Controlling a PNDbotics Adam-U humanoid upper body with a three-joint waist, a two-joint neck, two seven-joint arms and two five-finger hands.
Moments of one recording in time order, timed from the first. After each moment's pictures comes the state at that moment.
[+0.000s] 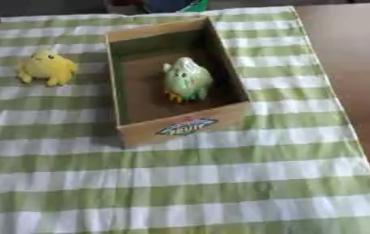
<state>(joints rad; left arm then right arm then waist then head) -0.75 0.72 0.06 -1.44 -0.76 -0.32 -0.26 -0.44 -0.35 -0.16 -1.98 -0.22 -0.13 -0.29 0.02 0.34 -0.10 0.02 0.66</state>
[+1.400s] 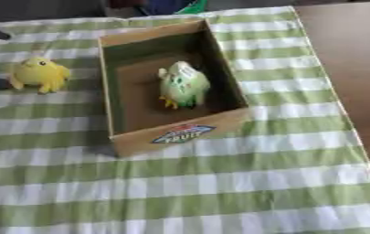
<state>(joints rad) -0.94 0.71 0.08 -0.95 -0.95 -0.57 -0.42 -0.44 -0.36 -0.16 -1.98 -0.22 -0.11 -0.27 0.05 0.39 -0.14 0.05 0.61</state>
